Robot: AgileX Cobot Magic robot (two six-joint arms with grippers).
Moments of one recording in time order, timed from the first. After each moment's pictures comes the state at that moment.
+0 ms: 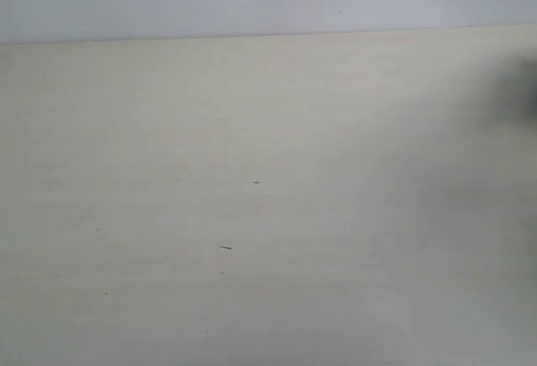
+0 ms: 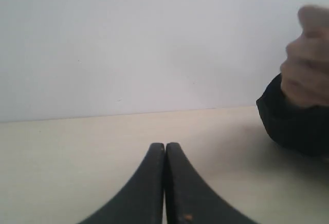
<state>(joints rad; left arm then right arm) -0.29 0.01 0.00 0.29 0.07 -0.37 0.02 0.01 0.00 -0.08 0.12 0.15</state>
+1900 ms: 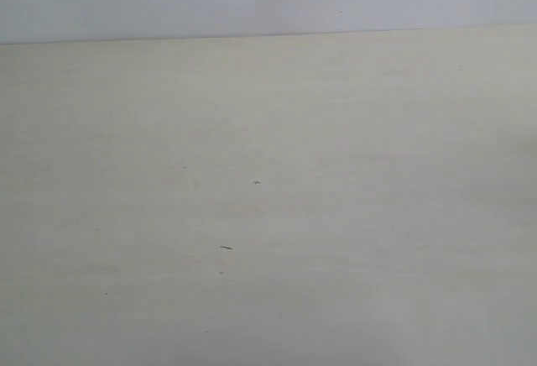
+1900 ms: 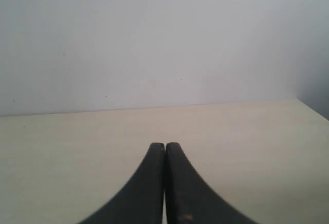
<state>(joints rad) -0.05 0.01 0.00 0.28 0.08 -0.44 -0.01 0.01 0.00 -0.10 0.14 0.15</state>
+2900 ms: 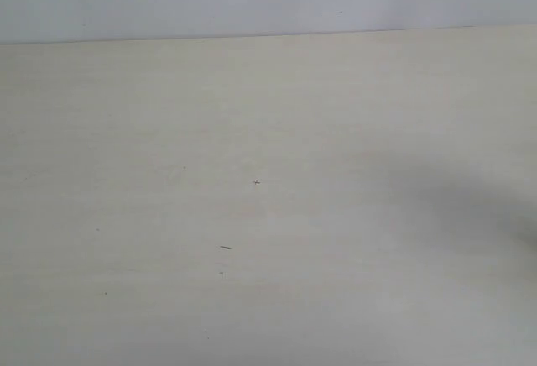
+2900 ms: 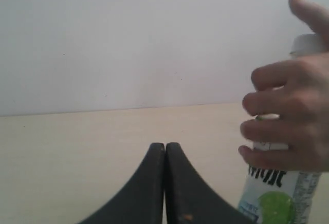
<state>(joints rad) -0.01 0.01 0.00 0.28 0.08 -0.47 -0.01 0.01 0.00 -0.10 0.14 0.15</state>
